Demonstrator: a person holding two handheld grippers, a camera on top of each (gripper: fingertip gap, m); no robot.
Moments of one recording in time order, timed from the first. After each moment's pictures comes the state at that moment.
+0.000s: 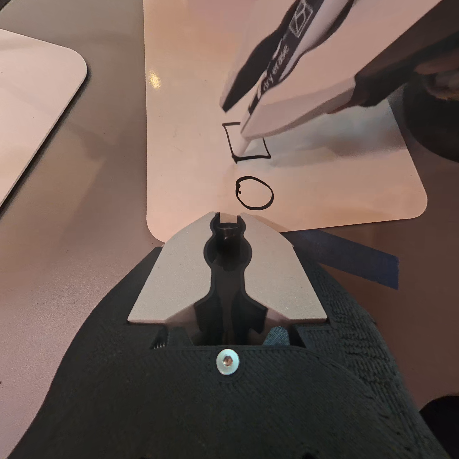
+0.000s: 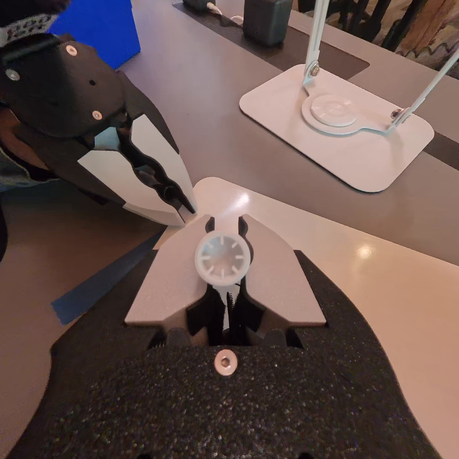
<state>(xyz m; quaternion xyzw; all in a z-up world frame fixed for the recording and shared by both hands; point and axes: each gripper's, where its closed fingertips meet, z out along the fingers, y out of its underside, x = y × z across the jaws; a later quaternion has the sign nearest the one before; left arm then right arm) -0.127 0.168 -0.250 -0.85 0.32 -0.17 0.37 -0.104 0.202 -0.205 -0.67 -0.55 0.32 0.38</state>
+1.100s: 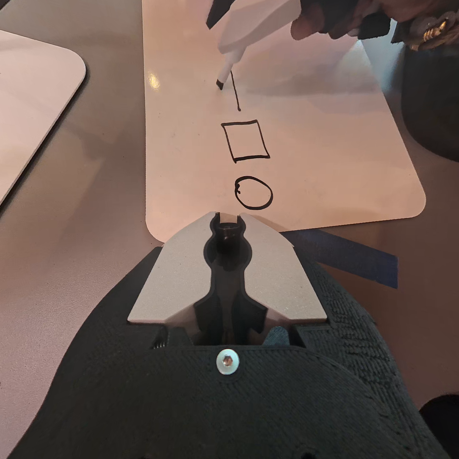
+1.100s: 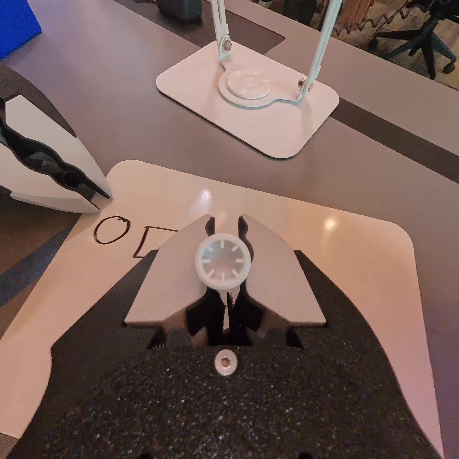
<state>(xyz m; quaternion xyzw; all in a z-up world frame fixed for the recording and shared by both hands) -0.127 0.168 -0.250 -0.85 0.32 -0.18 0.37 -0.061 0.269 -0.210 -0.72 -0.50 0.25 0.40</state>
